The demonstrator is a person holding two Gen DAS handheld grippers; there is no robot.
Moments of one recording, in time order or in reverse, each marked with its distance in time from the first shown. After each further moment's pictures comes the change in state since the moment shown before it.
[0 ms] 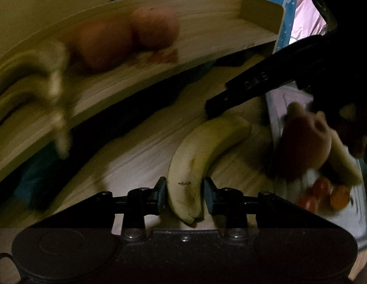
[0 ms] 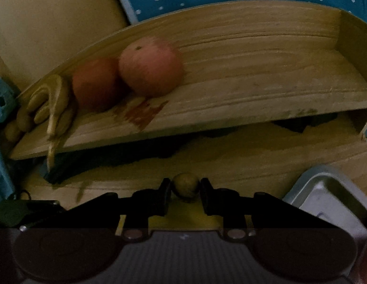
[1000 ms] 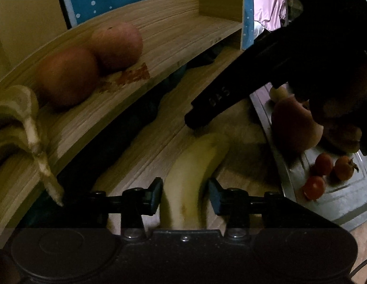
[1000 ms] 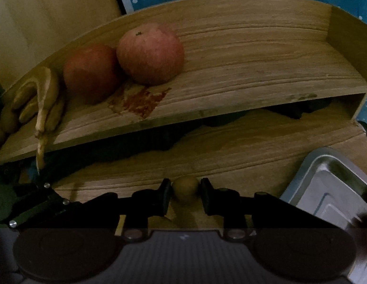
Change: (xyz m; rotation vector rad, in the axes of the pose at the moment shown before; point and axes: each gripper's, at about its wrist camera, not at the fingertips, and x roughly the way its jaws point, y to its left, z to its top) left arm 0.010 -0.007 0.011 0.254 -0.031 -0.066; right arm 0.008 0.034 -0.005 0.057 -0.019 -0.106
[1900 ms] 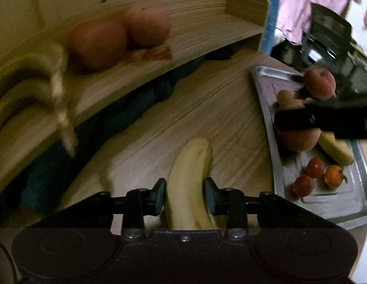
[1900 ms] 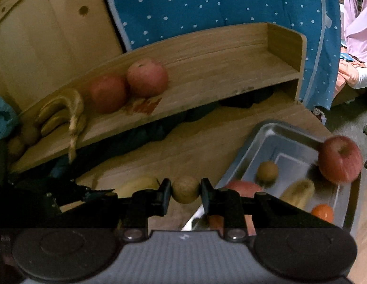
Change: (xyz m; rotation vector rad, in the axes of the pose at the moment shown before) left arm -0.016 0.009 -0.014 -0.202 0.044 0.001; right arm -0.100 0.019 -0.069 0.123 -0.128 -0.070
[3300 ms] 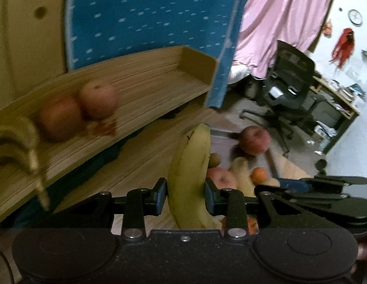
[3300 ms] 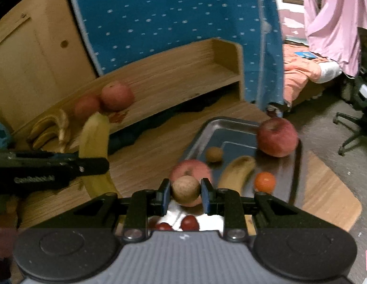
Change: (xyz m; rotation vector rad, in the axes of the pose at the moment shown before) left arm -0.073 -0.047 0.055 0.000 -0.158 -0.211; right arm -0.070 -0.037 -0.033 0.130 -0.107 -0.139
